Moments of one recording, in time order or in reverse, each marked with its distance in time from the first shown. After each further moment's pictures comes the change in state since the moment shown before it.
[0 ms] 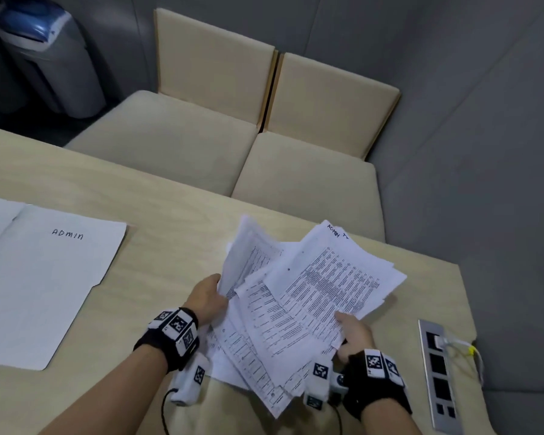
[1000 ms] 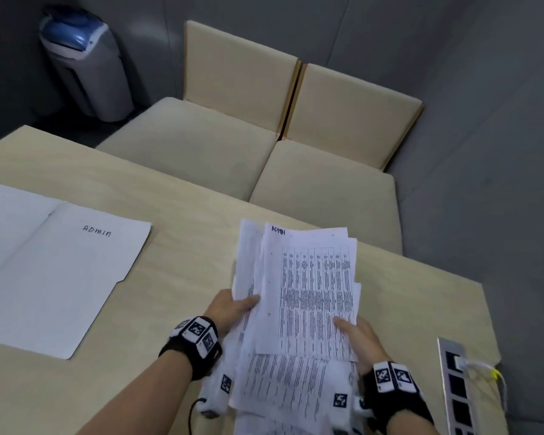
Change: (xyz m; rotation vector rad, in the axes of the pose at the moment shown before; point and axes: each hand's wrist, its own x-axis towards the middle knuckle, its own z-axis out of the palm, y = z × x) left_hand -0.019 -0.004 0.008 -0.536 -0.109 -0.192; right_hand 0.024 0.012 -0.002 -0.294 -0.296 -0.259
